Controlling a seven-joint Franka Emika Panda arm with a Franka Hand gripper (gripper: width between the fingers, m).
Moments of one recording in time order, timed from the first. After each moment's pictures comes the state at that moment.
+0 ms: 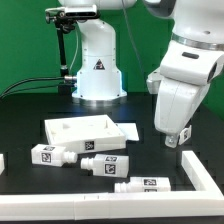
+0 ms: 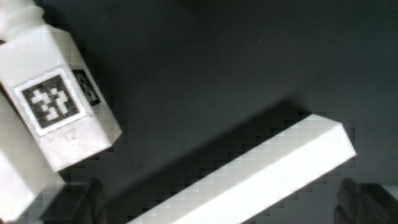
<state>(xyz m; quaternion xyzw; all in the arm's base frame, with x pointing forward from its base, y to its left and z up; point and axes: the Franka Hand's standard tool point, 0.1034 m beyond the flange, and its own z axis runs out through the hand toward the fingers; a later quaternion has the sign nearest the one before) 0.587 0.112 0.089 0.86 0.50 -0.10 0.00</state>
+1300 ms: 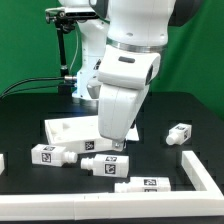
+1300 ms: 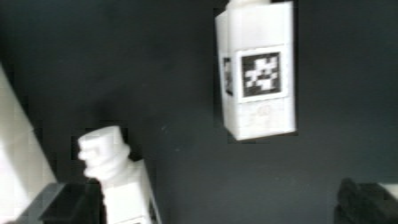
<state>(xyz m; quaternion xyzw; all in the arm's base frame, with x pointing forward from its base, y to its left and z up) 0.583 0.021 0.084 0.81 0.58 -0.09 -0.01</state>
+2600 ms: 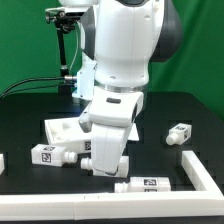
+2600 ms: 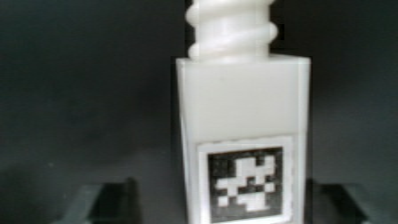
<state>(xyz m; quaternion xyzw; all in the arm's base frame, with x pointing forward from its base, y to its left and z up) 0.550 0.007 0.019 0.80 0.60 -0.07 -0.02</state>
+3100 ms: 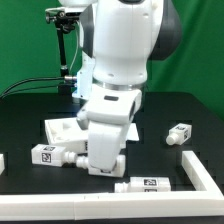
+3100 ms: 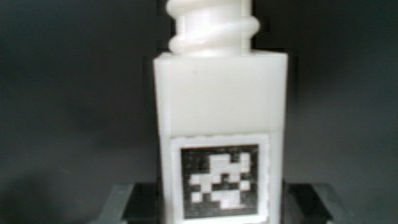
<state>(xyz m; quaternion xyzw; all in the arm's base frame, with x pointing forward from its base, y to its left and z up) 0.554 -0.017 0.048 0.80 0.59 -0.08 -0.01</state>
